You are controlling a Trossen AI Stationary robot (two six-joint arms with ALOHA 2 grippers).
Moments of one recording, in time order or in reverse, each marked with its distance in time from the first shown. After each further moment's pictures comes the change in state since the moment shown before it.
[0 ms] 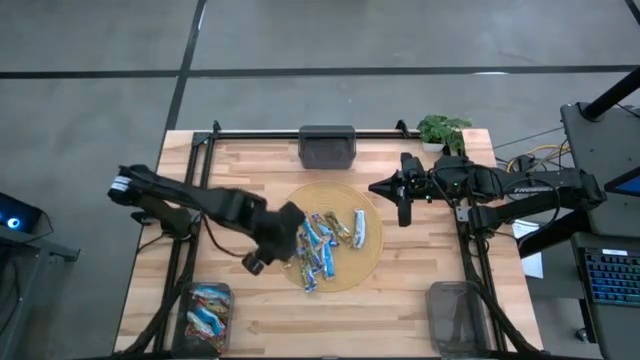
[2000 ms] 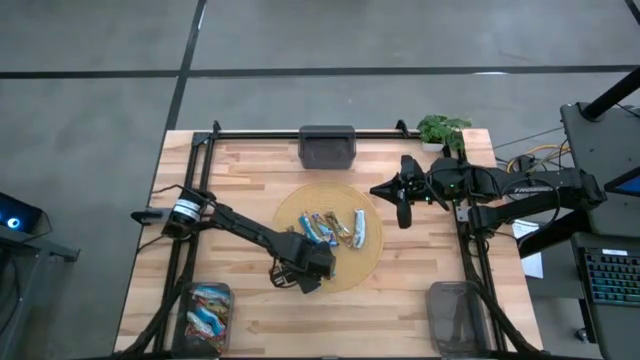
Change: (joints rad) left arm -0.041 0.519 -0.006 0.202 -0.036 0.373; right arm 0.000 0.000 0.000 -0.080 0.000 0.000
